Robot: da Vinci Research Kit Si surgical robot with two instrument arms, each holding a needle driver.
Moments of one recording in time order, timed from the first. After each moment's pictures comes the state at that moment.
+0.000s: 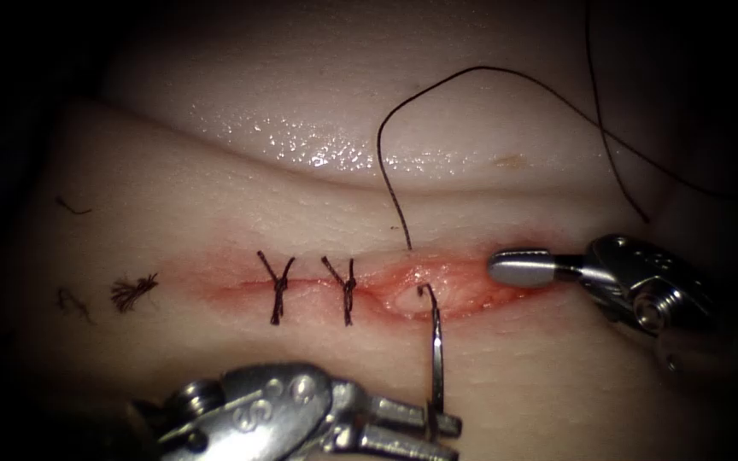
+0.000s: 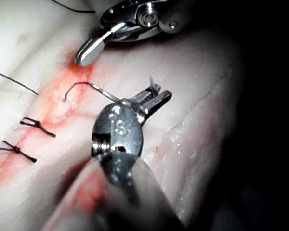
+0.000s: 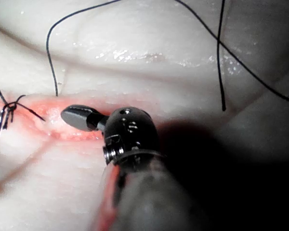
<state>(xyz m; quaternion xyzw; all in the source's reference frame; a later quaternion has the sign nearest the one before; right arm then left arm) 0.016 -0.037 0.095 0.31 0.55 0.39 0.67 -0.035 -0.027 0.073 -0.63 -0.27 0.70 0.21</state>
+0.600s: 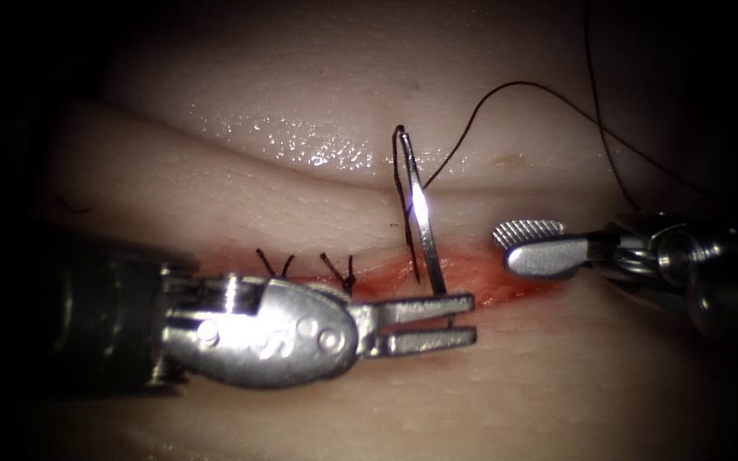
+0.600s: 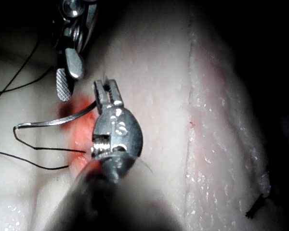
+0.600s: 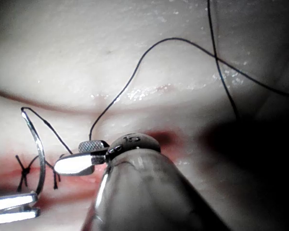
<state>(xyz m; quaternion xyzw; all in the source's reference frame) 0.018 -0.034 0.088 0.48 0.49 0.52 0.50 -0.036 -0.026 0.076 -0.53 -0.01 0.85 0.08</state>
